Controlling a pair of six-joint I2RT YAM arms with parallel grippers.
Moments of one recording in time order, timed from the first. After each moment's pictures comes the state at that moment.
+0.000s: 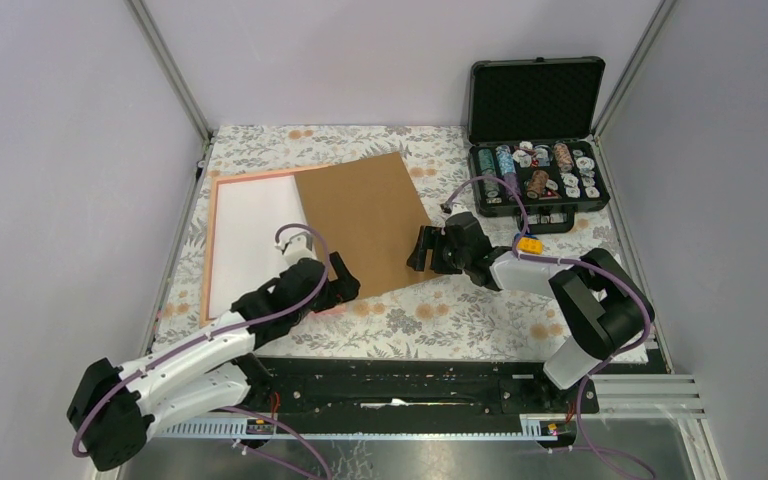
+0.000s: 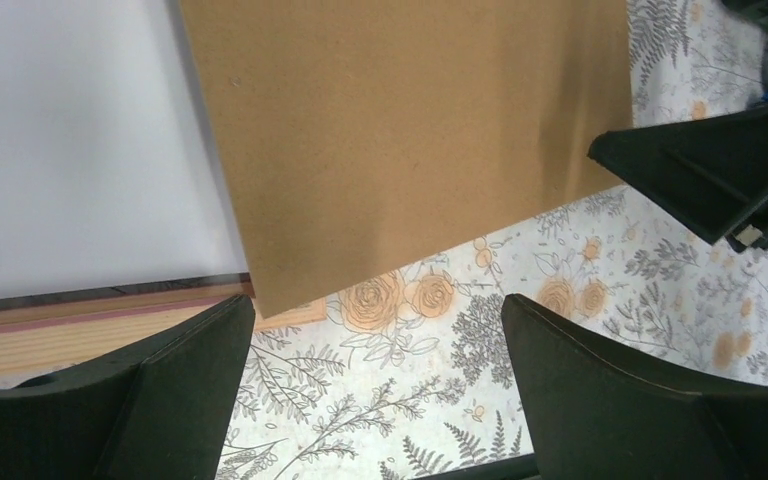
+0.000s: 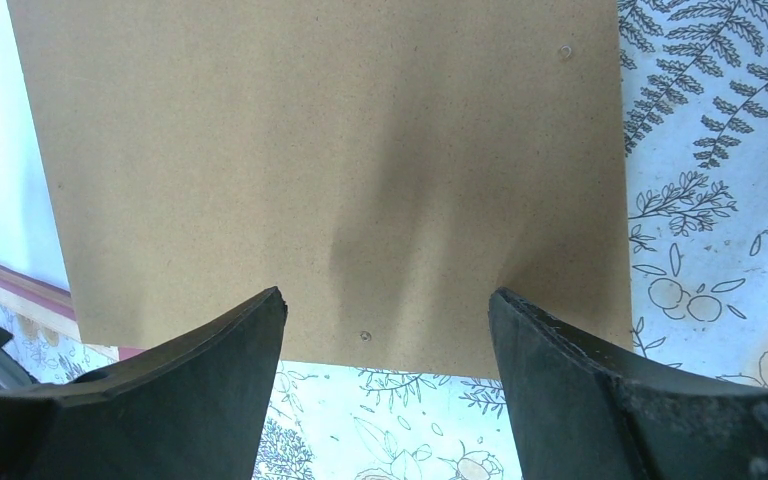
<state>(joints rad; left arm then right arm) -0.79 0.88 0.47 -0.31 -0.31 -0.97 0.59 1.62 0.71 0.18 -0.12 0.62</state>
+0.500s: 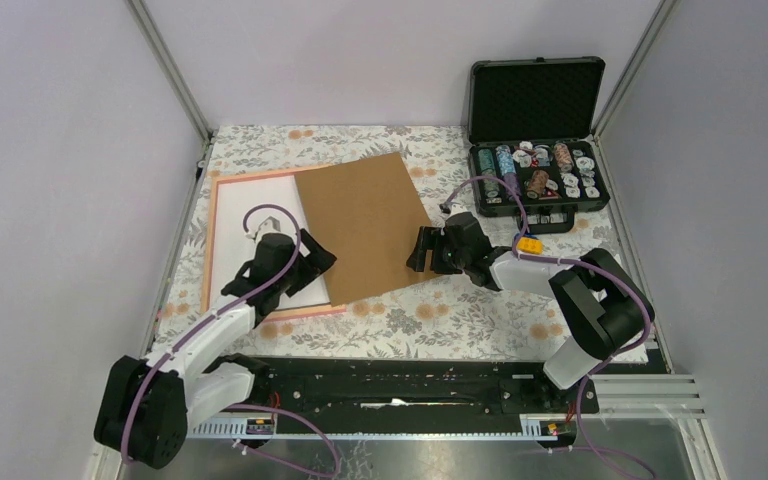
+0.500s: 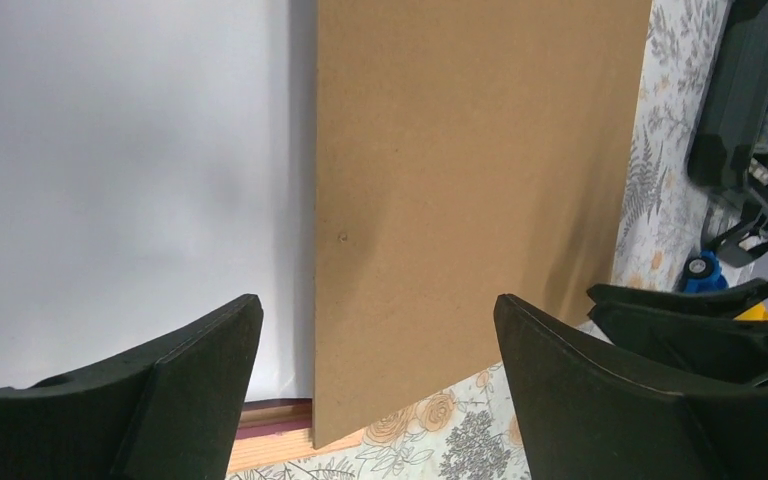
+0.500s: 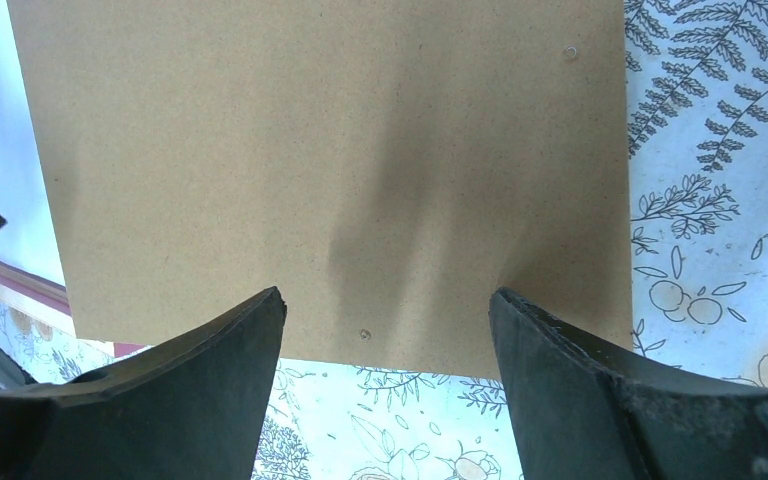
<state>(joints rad) -0.36 1.01 0.48 -0.17 -0.06 -0.92 0.59 1.62 0.71 0.18 -0.13 0.60</state>
